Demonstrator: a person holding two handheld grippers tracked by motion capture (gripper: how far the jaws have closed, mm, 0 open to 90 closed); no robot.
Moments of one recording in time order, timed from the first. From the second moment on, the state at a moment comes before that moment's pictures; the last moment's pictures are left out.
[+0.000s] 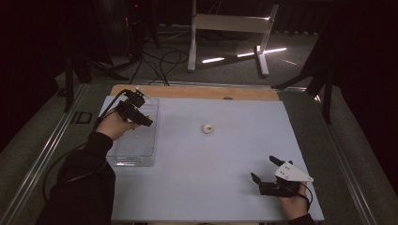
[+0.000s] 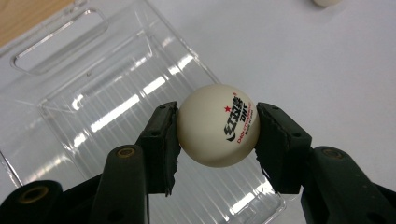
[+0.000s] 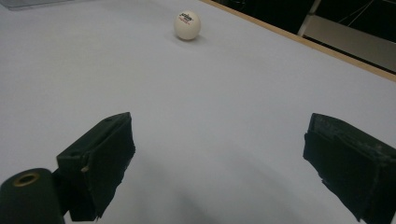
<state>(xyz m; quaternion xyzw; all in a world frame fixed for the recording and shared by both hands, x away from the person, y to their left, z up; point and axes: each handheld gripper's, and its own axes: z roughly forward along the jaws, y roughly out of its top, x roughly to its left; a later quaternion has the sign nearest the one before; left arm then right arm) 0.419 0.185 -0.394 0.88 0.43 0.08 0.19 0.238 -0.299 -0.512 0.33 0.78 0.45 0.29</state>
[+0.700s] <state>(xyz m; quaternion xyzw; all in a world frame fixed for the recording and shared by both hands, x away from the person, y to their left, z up) 0.428 0.189 -0.423 0.87 0.44 0.06 0.18 0.238 -0.300 -0.512 0.33 0.78 0.45 0.29</state>
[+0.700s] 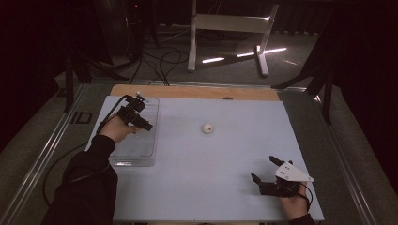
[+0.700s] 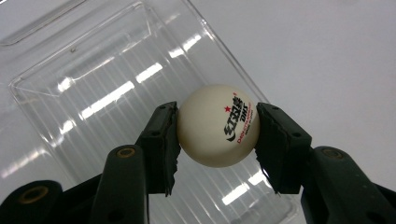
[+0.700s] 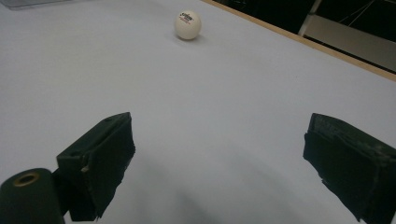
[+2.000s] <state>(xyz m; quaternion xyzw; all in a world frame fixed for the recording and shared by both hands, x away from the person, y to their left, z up) 0.437 0.187 -0.458 0.87 0.47 0.03 0.14 0.238 -0.300 -0.513 0.33 0.78 0.44 0.29</state>
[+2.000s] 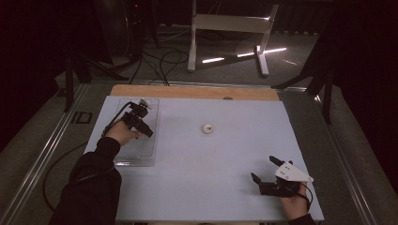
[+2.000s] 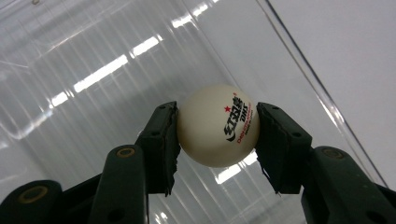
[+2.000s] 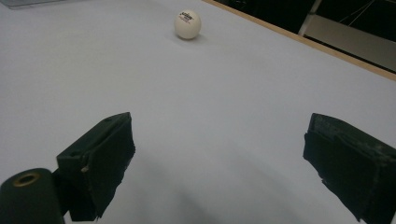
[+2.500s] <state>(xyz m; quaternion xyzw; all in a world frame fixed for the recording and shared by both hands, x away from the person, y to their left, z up) 0.438 0.191 -0.448 0.86 0.49 0.05 0.13 0.239 -0.300 -0.512 0.33 0.78 0.44 0.29</state>
